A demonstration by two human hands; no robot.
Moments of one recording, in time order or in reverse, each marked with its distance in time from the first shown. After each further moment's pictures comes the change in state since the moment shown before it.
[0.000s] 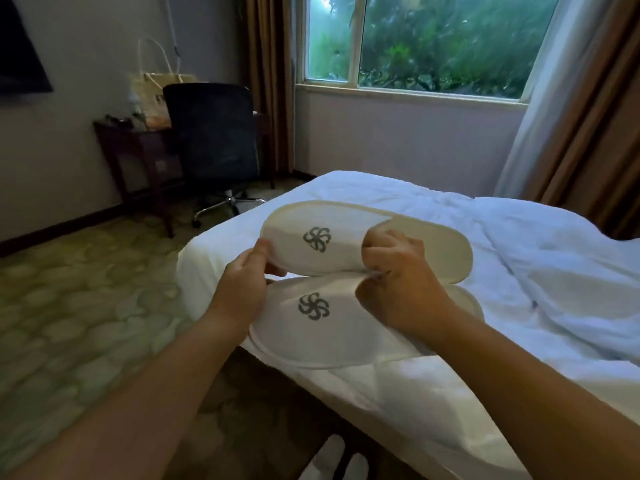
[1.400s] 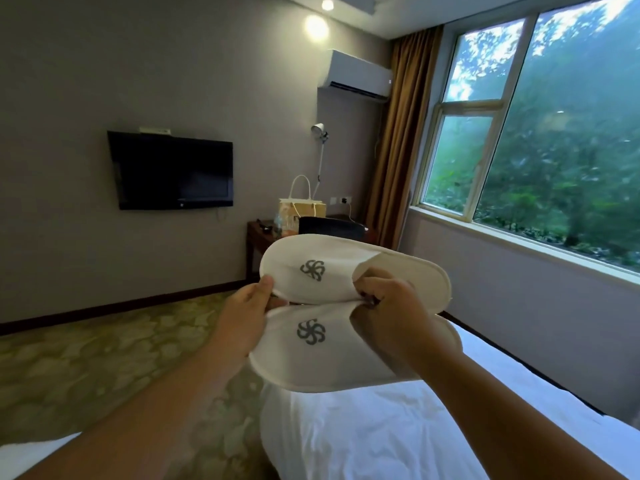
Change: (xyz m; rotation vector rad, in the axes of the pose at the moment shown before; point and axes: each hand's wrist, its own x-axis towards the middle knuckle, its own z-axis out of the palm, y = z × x) left_hand 0.086 0.412 -0.174 0.065 0.466 0.022; right_hand 0.428 -0.122 -0.154 0.328 -0.231 -0.064
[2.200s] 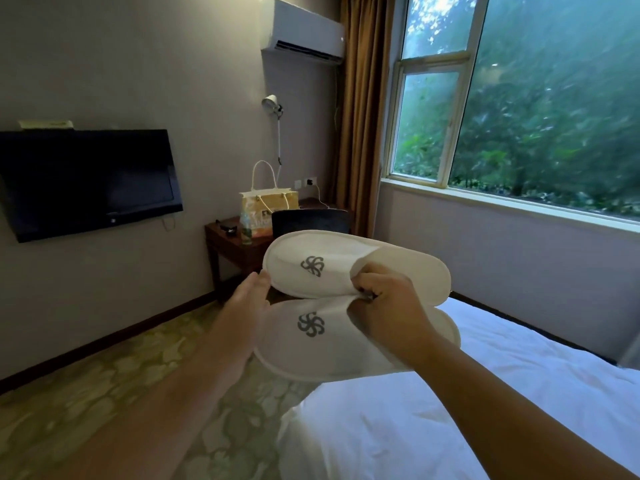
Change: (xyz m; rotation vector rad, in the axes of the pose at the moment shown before) left_hand 0.326 -0.068 -0.002 -0.150 -0.368 -0.178; right_hand 0.229 0.081 0.180 -0.037 0.210 0.035
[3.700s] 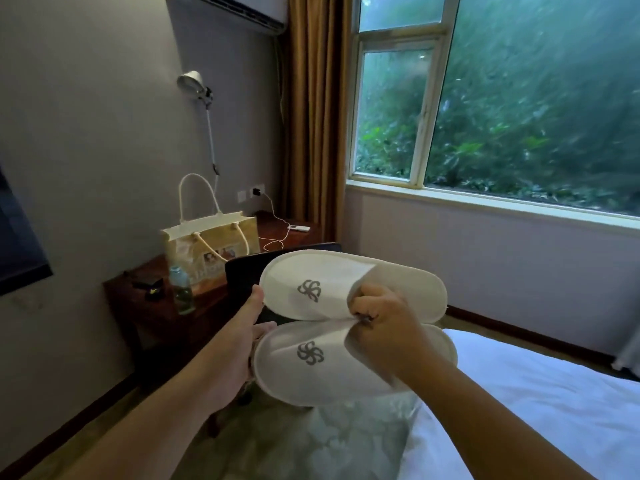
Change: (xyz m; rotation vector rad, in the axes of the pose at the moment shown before) left_hand 0.632 0.025 -0.029 -0.033 -0.488 -0.285; right_hand 0.415 0.323 0.305 -0.205 0.131 0.089
